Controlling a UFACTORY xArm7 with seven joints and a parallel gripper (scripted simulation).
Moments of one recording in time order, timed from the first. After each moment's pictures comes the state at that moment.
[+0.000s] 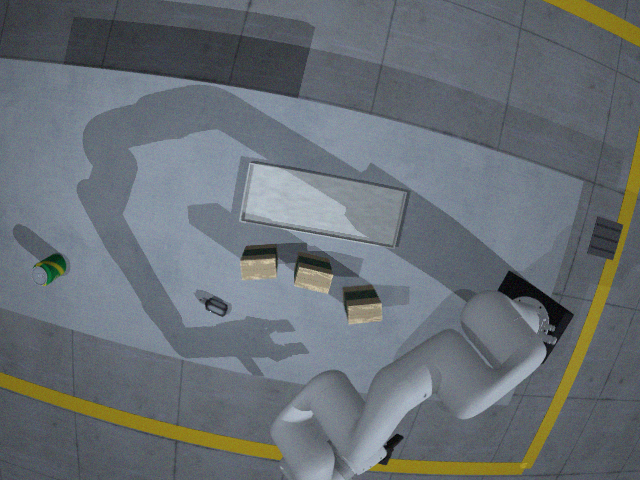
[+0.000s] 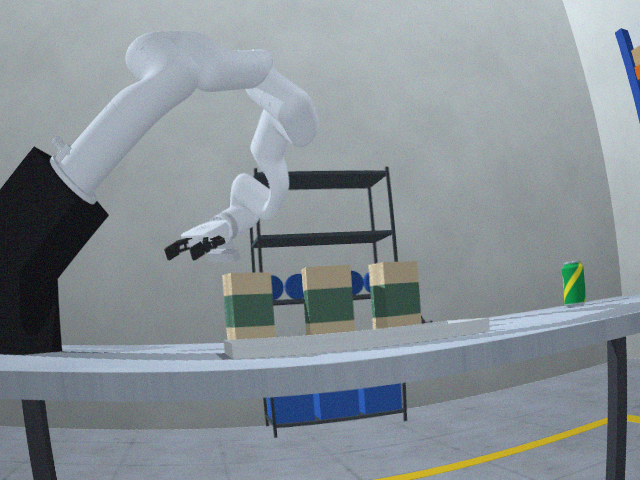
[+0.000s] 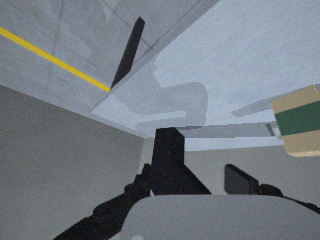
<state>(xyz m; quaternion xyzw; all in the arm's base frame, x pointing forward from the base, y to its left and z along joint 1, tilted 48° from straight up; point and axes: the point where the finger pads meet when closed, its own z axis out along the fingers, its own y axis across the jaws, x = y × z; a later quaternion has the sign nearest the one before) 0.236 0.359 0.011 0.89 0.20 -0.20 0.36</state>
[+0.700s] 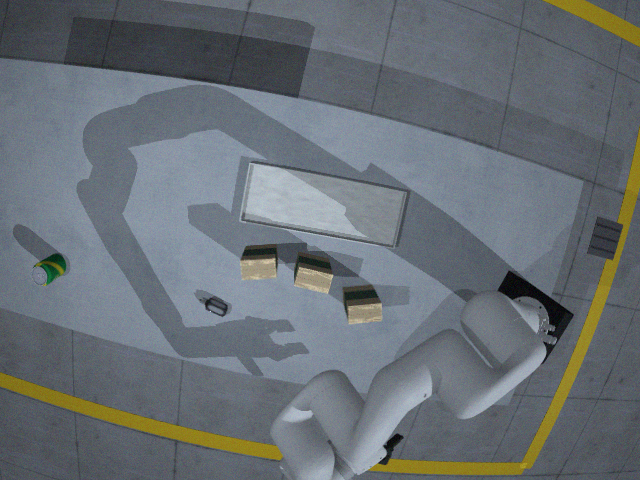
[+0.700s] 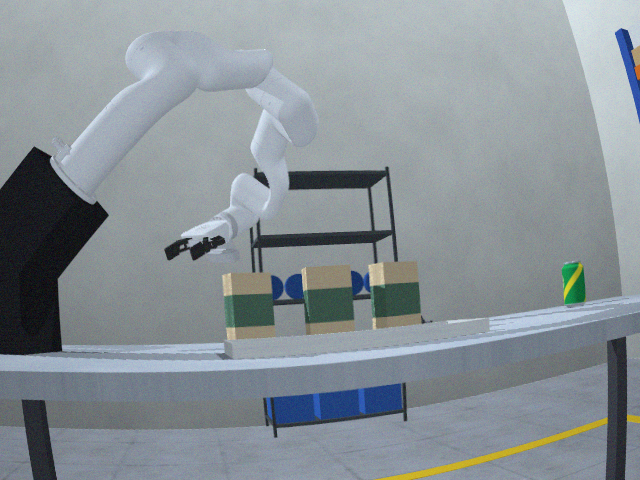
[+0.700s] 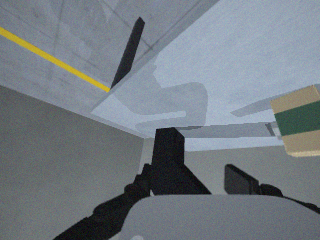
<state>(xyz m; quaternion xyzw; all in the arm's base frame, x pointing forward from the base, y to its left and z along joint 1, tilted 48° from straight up) 0.236 0.358 0.011 0.89 0.20 -0.19 0.36</state>
